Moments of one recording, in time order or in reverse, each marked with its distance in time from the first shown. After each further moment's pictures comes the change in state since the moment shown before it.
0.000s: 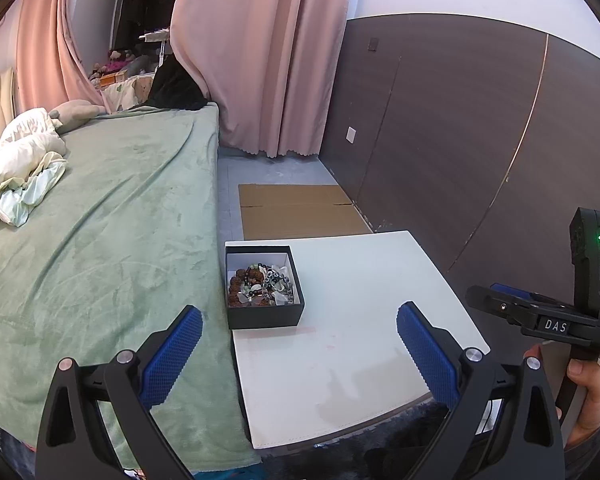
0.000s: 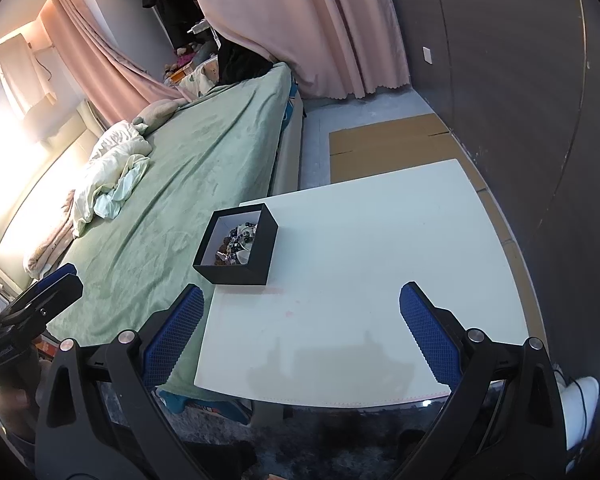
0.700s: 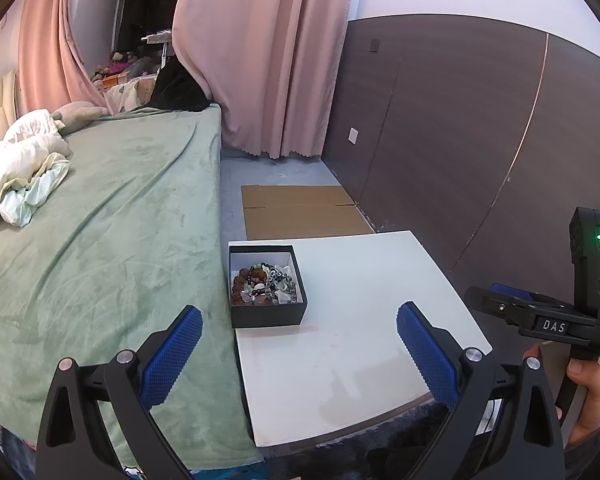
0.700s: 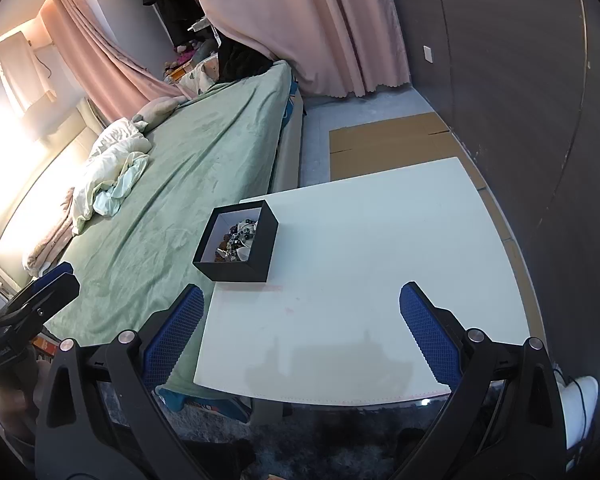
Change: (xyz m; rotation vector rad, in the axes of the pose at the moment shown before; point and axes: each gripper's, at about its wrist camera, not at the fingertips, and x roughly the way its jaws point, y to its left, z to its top) left arm -0.004 0.000 -0.002 0.000 -0.002 0.013; right arm 0.001 0.000 0.000 -0.006 0.004 -0.003
